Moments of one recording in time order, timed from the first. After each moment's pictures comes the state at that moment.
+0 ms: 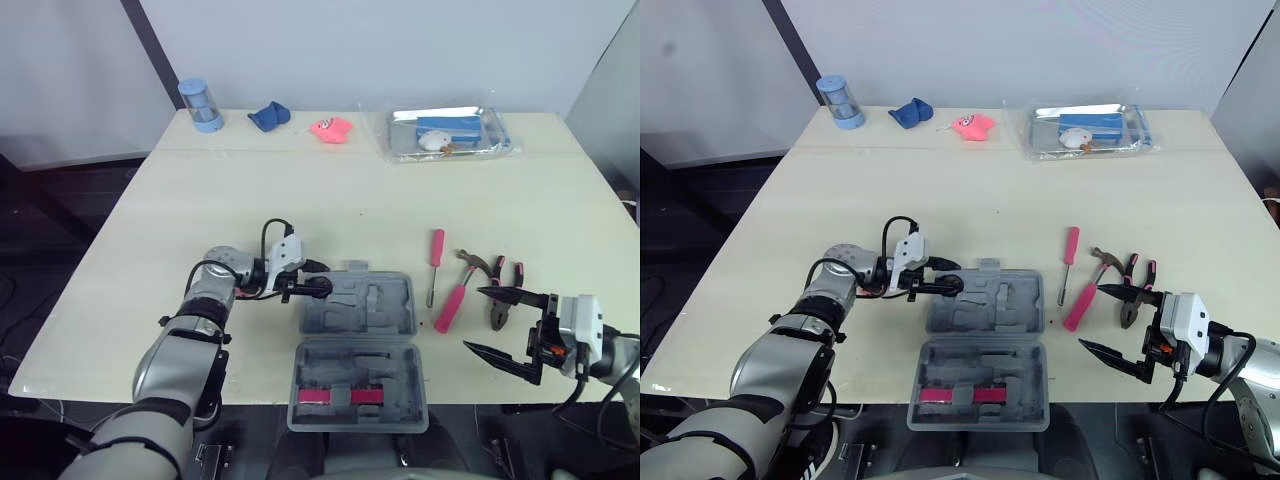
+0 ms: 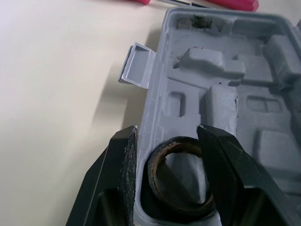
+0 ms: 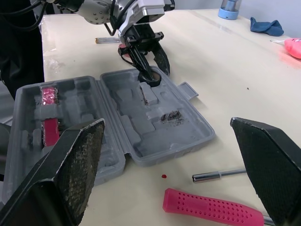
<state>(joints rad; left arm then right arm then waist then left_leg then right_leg) -0.83 0.45 -0.13 1.18 0.01 -0.51 -1.37 0.20 -0.68 -0.22 -0.30 0.52 -0.03 1.16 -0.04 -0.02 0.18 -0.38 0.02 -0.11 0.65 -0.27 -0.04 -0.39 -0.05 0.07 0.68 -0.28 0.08</state>
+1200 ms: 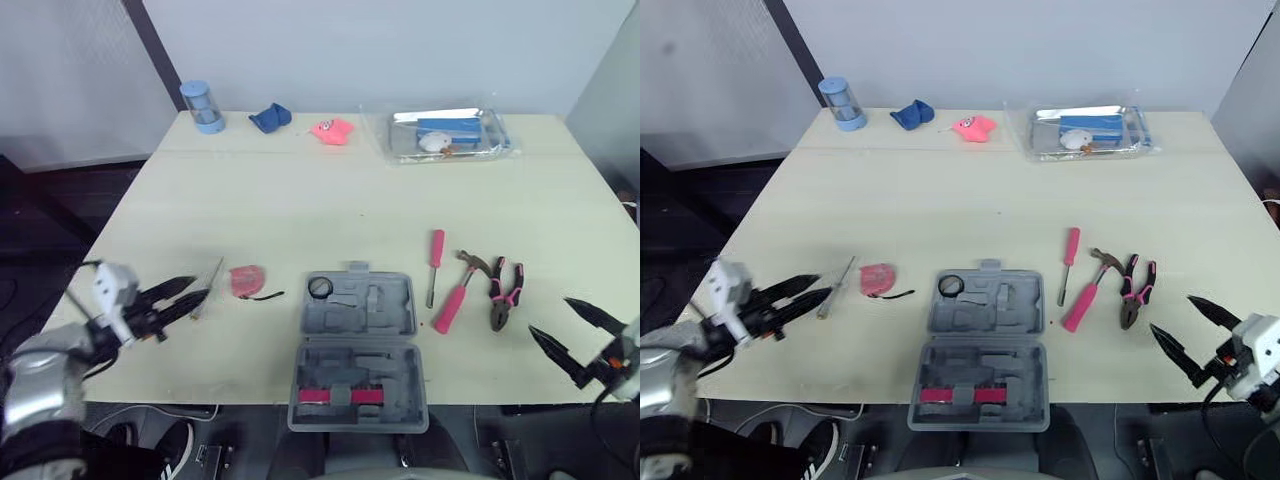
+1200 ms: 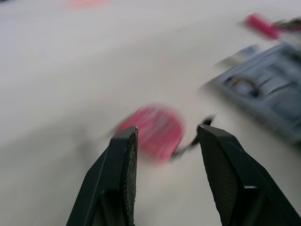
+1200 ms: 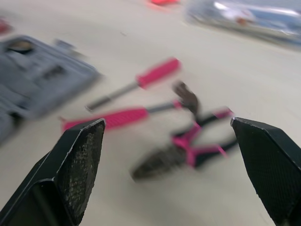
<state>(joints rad) 0.04 0.75 0.50 0.34 -0.44 0.06 -1.18 0.41 -0.56 -0.50 -0.07 0.51 -0.10 0.94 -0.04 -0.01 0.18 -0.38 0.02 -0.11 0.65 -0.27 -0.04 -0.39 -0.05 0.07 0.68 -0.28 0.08</state>
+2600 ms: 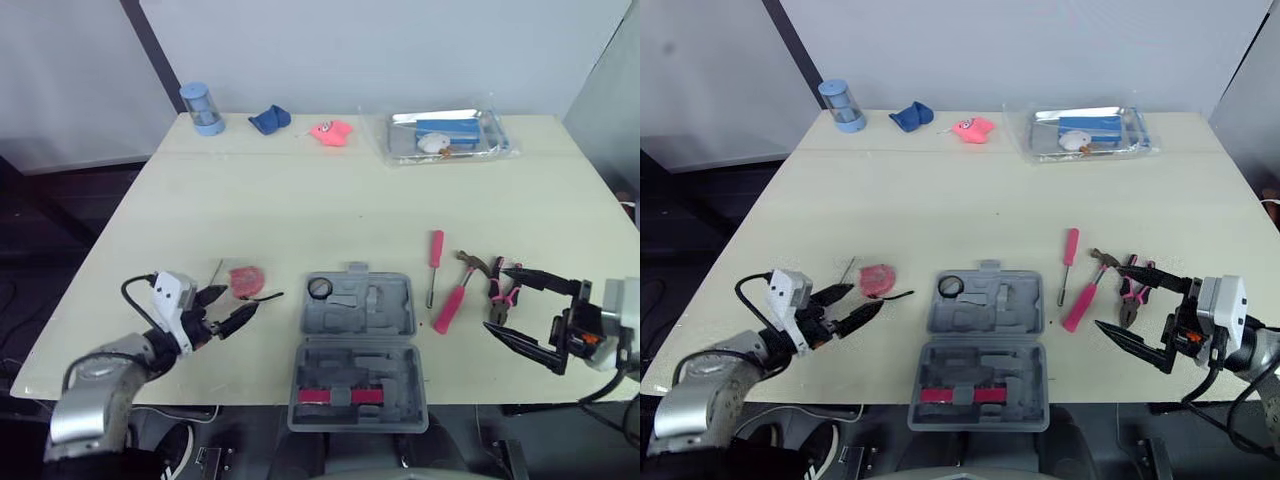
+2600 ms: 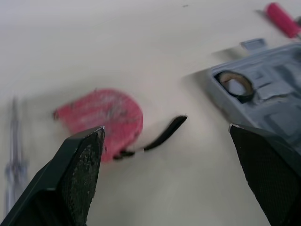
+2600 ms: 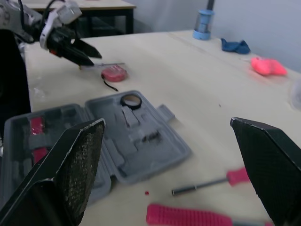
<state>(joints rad) 0.13 0.56 0.33 -0.19 -0.46 0.49 -0.71 0.20 -0.74 -0.34 -0.40 0.68 0.09 1.12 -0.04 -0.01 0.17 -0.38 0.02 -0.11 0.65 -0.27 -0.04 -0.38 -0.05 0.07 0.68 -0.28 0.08</state>
